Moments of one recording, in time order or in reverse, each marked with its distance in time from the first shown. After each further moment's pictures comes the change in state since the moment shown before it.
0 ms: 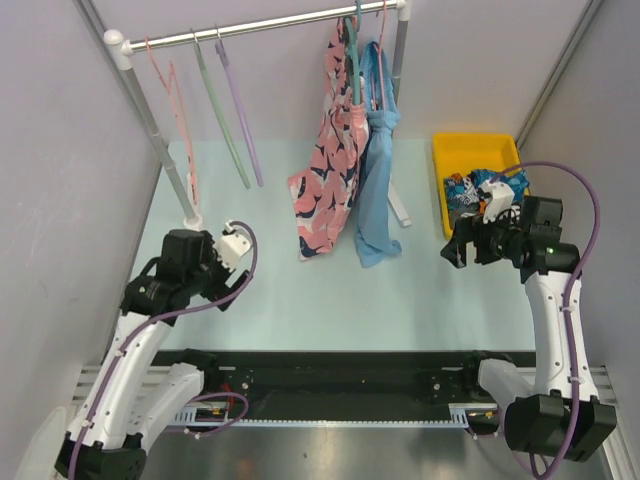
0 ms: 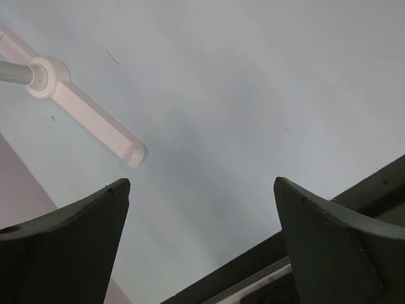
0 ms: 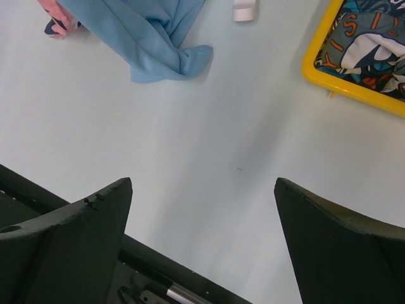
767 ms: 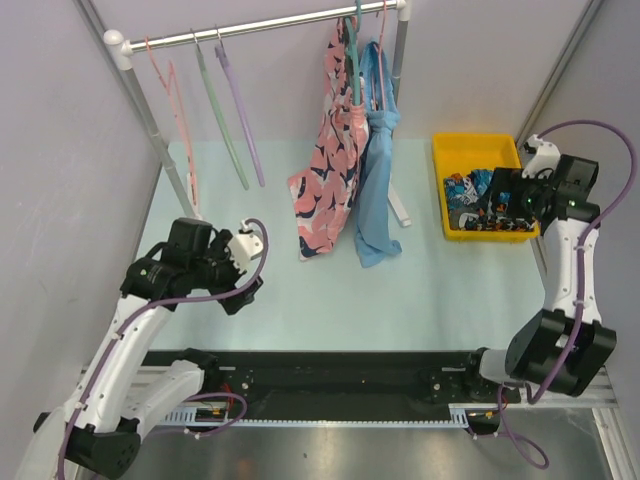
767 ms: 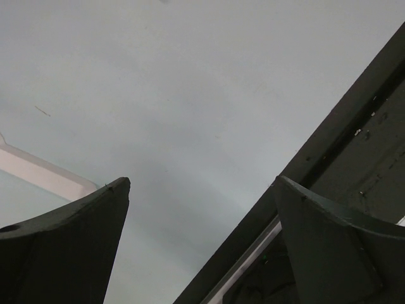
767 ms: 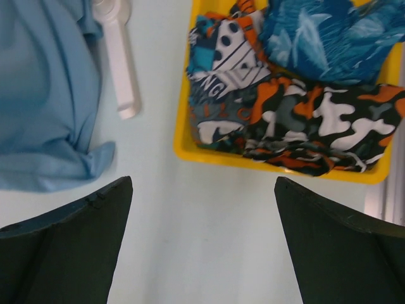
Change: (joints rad) left arm -0.071 0.109 0.159 -0.154 0.233 0.042; right arm -0.185 0.323 0.217 0.211 0.072 0.101
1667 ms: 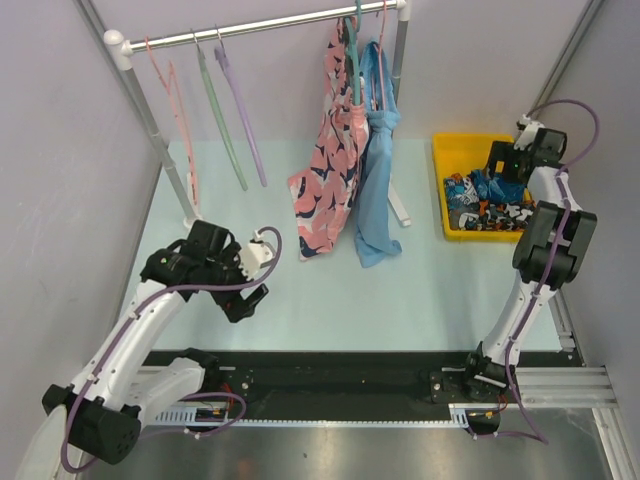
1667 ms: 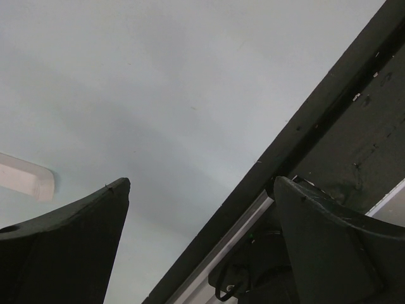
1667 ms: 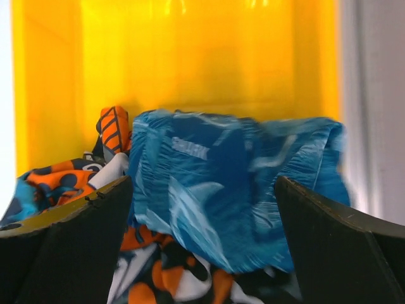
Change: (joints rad) left arm -0.033 0.092 -0.066 -0.040 -0.032 0.002; right arm 0.005 0.809 0.484 0.354 0.190 0.057
